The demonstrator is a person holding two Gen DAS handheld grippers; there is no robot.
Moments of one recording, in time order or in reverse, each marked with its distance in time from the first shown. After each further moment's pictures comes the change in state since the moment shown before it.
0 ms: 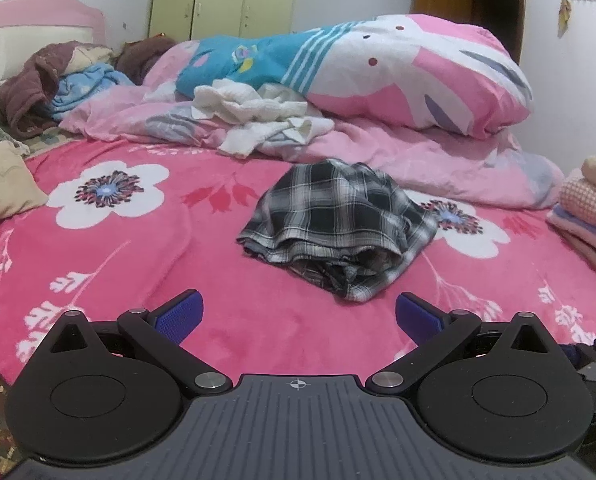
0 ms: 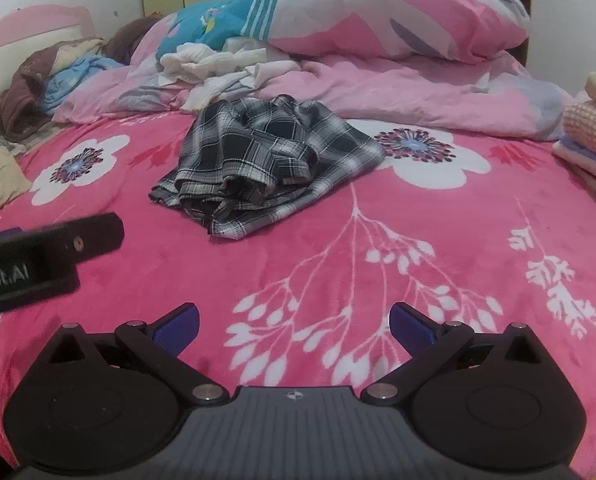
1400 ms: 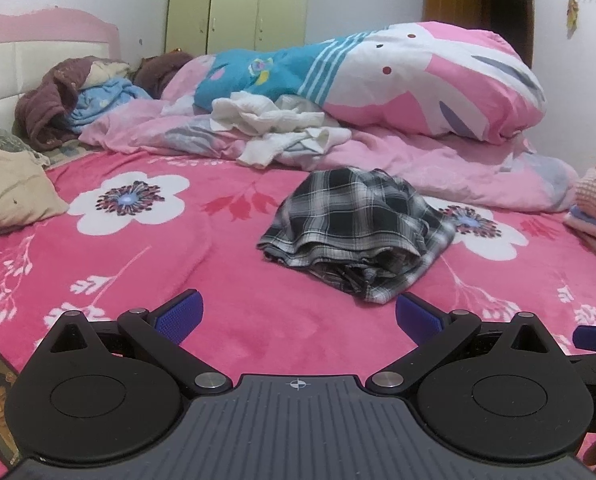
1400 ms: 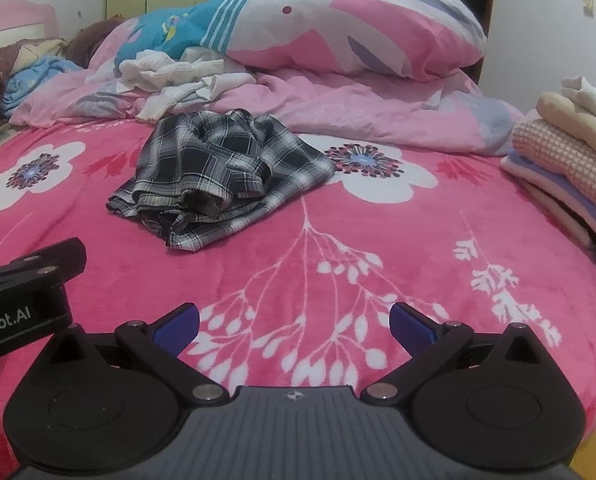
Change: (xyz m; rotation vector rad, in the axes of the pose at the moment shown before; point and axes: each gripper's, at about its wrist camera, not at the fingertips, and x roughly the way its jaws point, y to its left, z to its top) left arm -0.005 -0.004 -0.010 0.021 -0.041 0.072; right arm -0.017 0.006 0.000 -0.002 -0.044 -0.169
